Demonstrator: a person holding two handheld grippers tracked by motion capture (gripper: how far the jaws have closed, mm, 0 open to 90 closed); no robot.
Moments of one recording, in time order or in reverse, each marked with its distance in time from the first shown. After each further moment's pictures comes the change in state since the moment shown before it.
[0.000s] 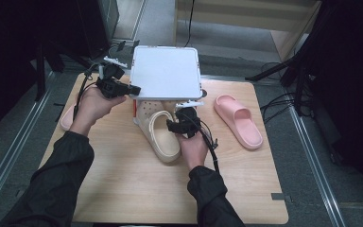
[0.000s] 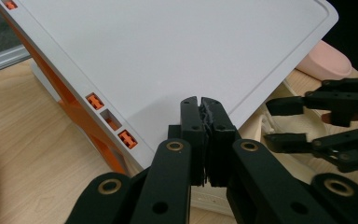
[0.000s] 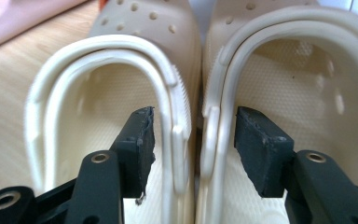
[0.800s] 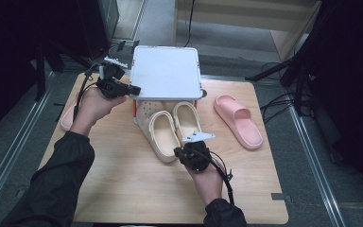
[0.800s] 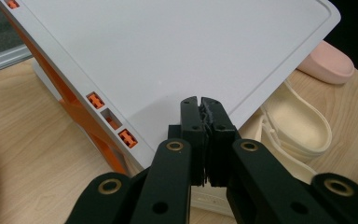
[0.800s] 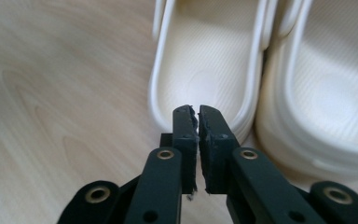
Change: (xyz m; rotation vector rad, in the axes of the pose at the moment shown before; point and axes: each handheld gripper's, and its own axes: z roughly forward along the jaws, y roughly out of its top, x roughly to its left) left arm -0.002 0.000 0.000 -0.004 0.009 -0.006; right arm 0.022 -0.076 -0.066 0.041 0.152 -0.123
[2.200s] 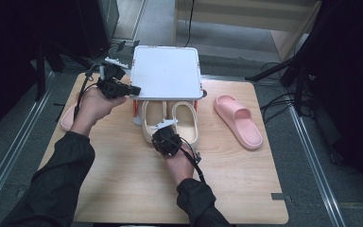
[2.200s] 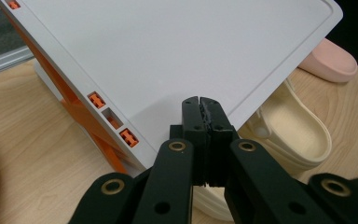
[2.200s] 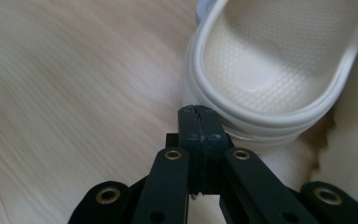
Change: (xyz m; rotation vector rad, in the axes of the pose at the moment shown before) left arm -0.002 0.000 0.000 0.004 0.006 0.006; right arm 0.024 0.049 0.085 0.076 -0.016 -0.073
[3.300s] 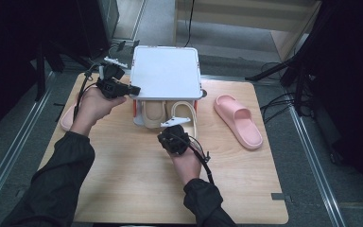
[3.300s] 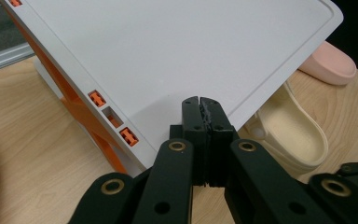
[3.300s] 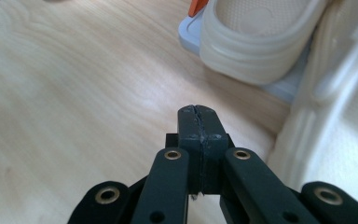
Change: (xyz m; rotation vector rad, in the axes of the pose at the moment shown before) left arm 0.001 0.000 0.000 -0.003 0.003 -0.014; right arm -0.013 -0.006 -0.027 -0.070 0.004 0.048
